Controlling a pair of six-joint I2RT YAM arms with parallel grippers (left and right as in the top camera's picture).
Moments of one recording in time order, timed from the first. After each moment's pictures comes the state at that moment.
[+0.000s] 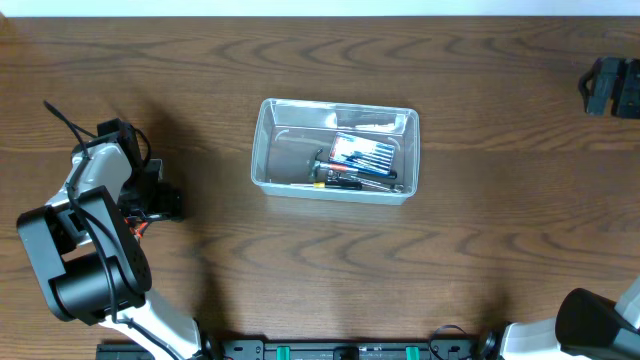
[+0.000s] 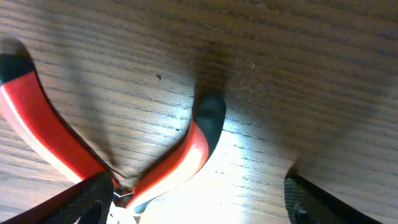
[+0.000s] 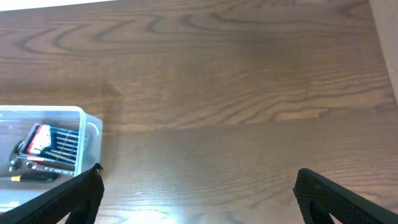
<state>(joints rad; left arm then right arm) 0.36 1.89 1.13 -0.92 -0.11 0.20 -0.39 1.64 2.14 -1.45 -0.21 -0.20</state>
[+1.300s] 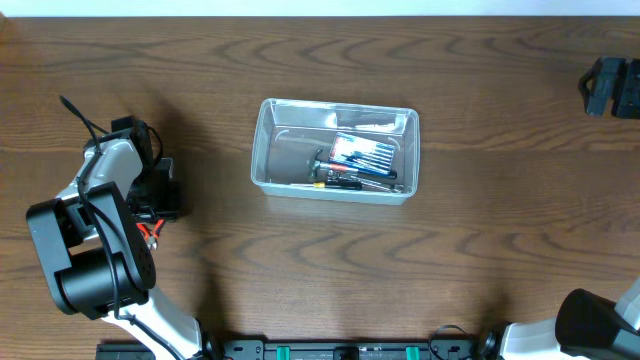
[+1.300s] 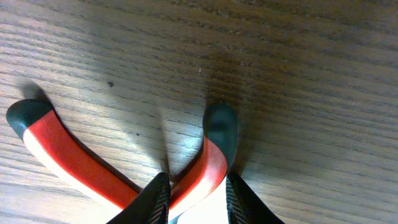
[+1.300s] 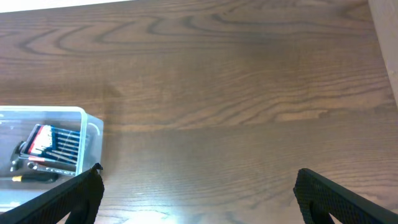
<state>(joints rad) 0.30 1.90 1.14 -0.93 -0.11 0.17 -0.39 1.64 2.14 -1.45 -0.21 -0.20</state>
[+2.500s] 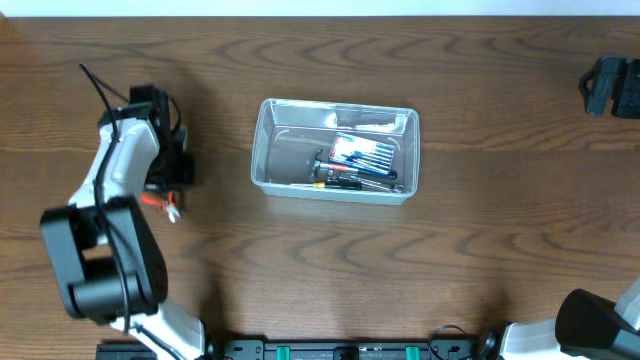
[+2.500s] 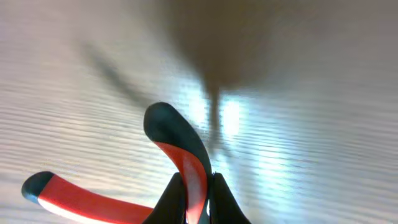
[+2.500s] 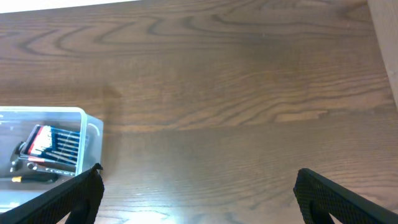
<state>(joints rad) 0.15 1.81 1.32 -1.03 -0.13 0.14 -0.39 1.64 2.14 -1.44 -0.21 -0.20</state>
